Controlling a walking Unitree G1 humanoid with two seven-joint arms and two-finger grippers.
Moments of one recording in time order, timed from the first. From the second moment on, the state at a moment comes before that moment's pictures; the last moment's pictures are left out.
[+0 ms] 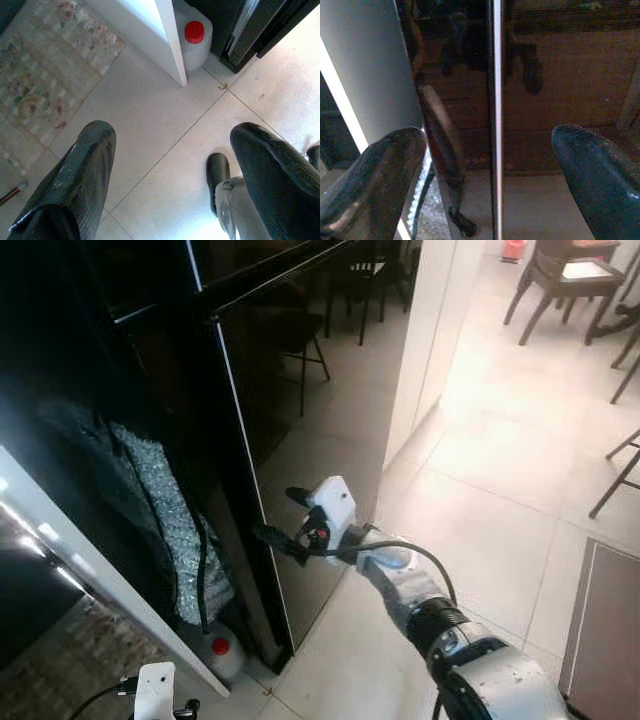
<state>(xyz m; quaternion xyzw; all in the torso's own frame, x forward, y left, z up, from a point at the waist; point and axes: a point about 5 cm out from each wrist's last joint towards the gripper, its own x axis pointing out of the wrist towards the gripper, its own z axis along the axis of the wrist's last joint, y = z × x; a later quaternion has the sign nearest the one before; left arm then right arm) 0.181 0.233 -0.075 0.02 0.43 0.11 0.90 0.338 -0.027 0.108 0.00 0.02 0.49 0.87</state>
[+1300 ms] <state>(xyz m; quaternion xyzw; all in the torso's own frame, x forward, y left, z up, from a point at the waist) 0.179 0.232 -0.076 0.02 0.43 0.11 0.90 0.238 -0.265 -0.019 0.13 0.22 -0.07 0.96</state>
